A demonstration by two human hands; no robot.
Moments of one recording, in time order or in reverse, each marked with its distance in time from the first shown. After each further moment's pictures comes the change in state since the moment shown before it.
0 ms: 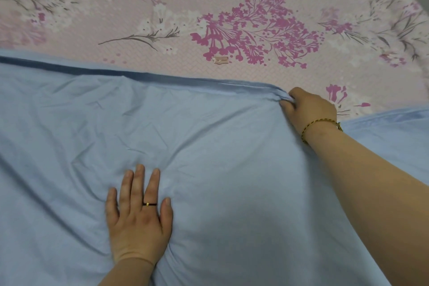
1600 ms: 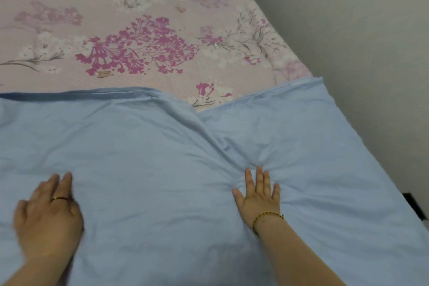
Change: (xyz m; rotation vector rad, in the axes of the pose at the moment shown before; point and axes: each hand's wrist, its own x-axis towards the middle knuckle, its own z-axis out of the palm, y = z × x) left_hand -0.038 0.115 0.031 -0.070 0.123 0.243; right_hand -0.186 0.192 0.046 -0.018 -0.461 0.236
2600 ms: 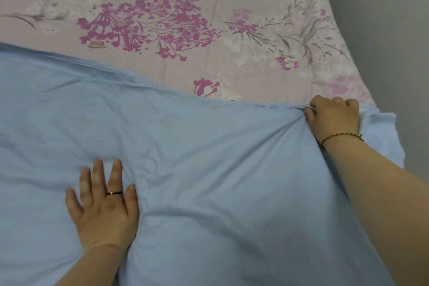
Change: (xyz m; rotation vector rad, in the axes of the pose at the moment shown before) left_hand 0.015 0.152 0.041 0.113 -0.167 -0.637; right_hand 0.227 0.090 -0.197 -0.295 0.672 -0.327
